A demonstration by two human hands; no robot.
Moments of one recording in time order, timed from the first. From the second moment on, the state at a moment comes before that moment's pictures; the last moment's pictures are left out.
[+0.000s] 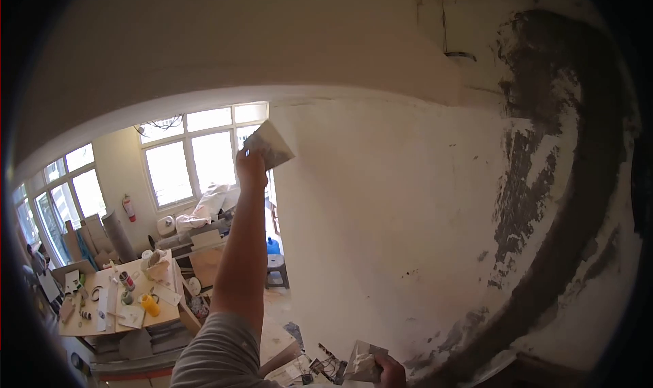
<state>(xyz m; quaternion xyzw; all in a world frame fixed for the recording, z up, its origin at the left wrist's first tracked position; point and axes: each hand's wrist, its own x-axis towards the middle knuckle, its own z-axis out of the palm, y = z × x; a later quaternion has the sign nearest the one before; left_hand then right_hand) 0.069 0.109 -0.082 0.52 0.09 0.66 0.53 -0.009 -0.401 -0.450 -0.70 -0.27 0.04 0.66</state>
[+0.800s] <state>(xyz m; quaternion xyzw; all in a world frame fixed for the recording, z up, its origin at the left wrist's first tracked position) -0.244 -0.133 -0.364 0.92 -0.08 0.35 0.18 -0.074 -0.299 -0.452 -0.57 -0.21 0.23 0.76</state>
